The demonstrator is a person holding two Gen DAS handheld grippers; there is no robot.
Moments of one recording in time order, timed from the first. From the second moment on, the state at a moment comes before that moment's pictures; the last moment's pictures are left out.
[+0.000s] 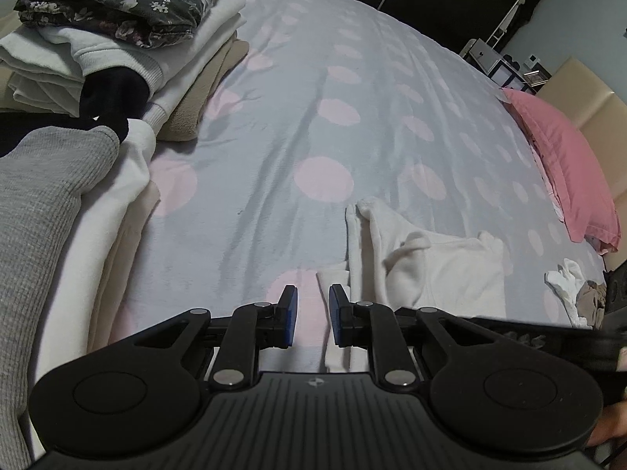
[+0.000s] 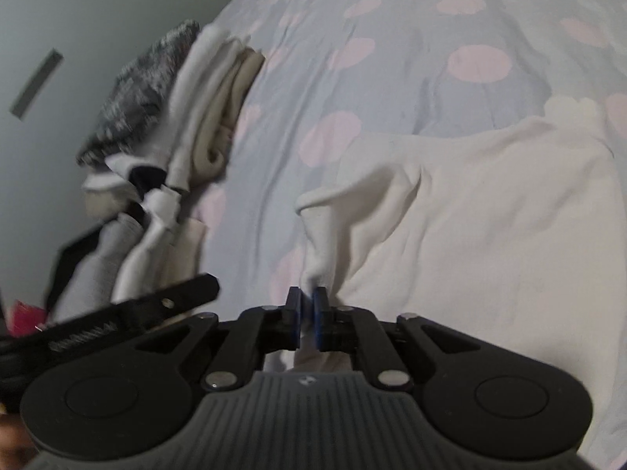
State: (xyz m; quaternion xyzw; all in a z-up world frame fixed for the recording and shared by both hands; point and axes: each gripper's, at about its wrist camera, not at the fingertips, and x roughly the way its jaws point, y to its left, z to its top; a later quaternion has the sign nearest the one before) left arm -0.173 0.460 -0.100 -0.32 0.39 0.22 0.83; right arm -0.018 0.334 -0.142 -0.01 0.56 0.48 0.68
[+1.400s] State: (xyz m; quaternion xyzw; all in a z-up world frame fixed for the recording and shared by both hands) left arm -0.210 0.363 -0.129 -0.27 0.50 0.12 0.82; right arm -0.114 0.147 -0.163 -0.27 0.36 0.49 0.75
